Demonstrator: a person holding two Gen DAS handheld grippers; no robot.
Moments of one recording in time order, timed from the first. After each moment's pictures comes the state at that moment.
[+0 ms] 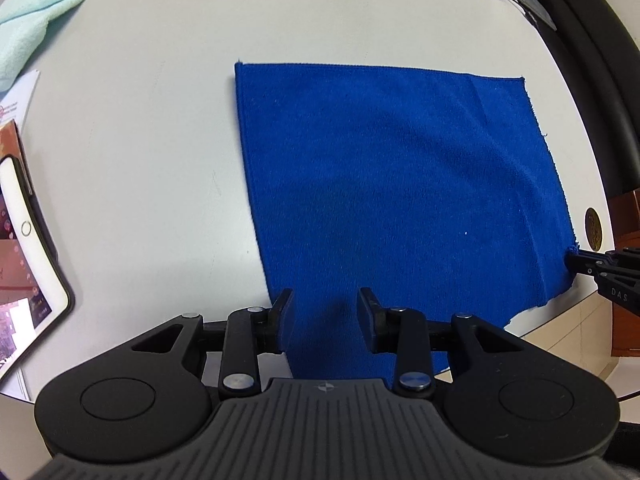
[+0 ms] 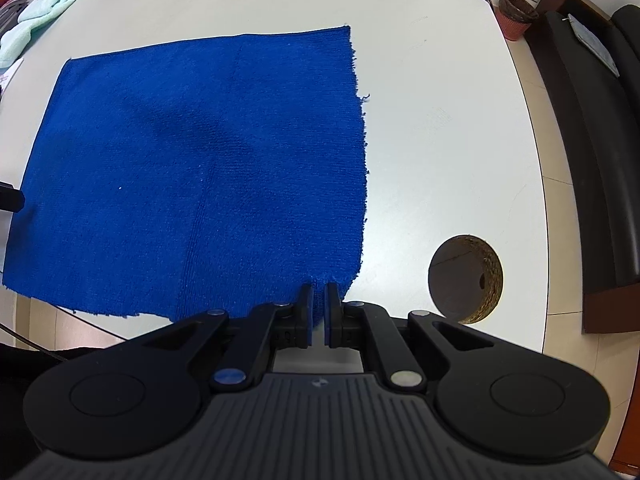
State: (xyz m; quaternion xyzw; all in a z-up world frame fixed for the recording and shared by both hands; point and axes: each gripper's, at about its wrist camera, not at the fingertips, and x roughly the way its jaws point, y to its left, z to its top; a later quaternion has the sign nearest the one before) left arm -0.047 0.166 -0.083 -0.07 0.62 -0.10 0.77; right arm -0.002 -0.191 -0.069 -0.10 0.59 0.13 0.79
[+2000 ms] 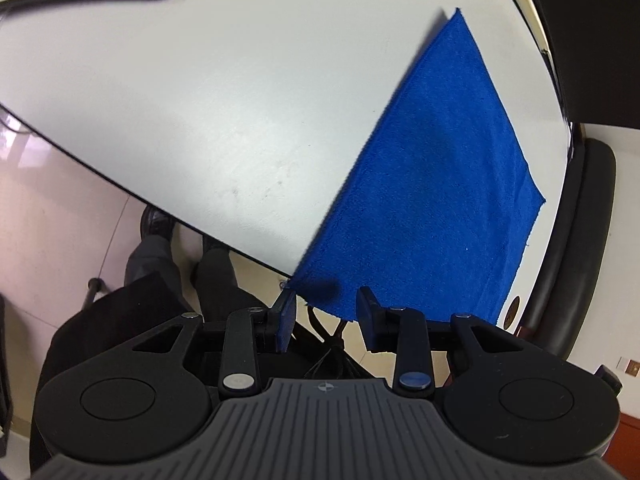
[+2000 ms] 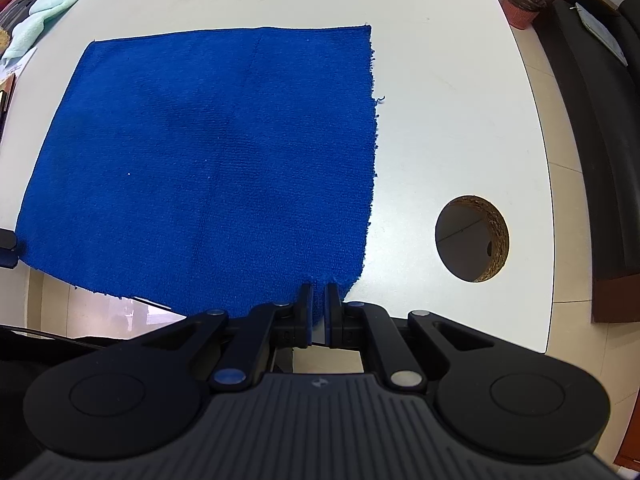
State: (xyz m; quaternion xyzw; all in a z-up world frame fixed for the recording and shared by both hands) left arm -0.100 0.260 -0.142 -0.43 0.64 -0.01 0.64; right arm -0.015 -0.194 -0.086 -0.08 0.60 0.12 0.79
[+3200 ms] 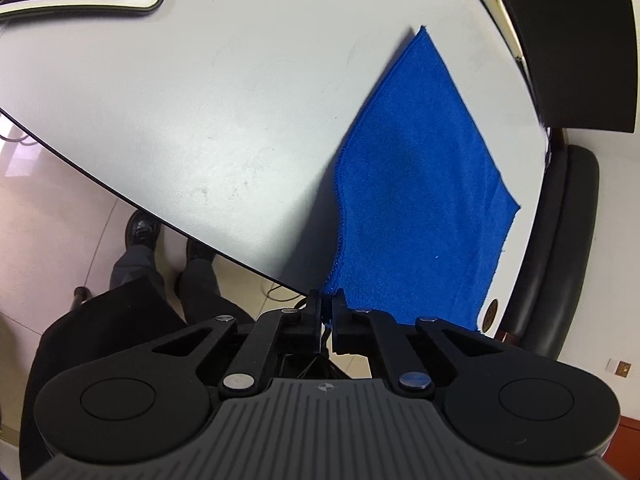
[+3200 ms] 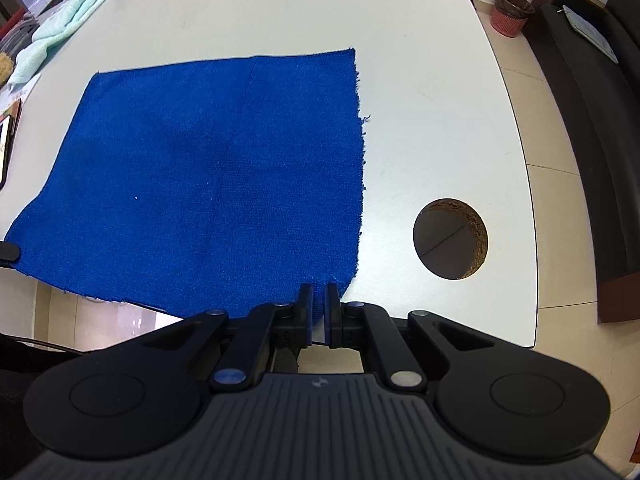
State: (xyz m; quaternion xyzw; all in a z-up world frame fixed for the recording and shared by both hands) left arm -0.106 0.265 -0.121 -0.44 0.60 -0.03 0.66; right arm -0.038 -0.213 -0.062 -0.04 0.57 0.12 0.81
